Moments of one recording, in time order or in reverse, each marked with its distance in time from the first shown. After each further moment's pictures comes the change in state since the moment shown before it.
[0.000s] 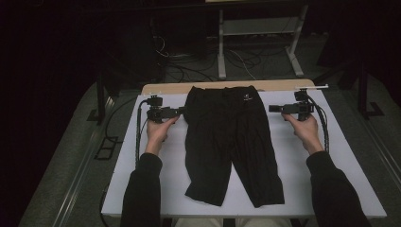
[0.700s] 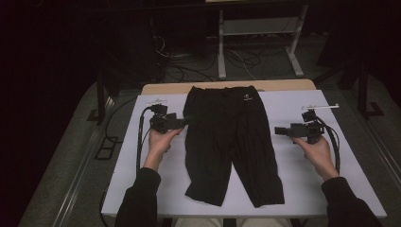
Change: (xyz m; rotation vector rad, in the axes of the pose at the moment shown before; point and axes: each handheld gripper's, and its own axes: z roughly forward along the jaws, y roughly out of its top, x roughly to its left) left arm -0.046 -0.020 -0.022 0.016 -0.085 0.085; right arm 0.022 -0.060 -0.044 0.051 0.049 -0.059
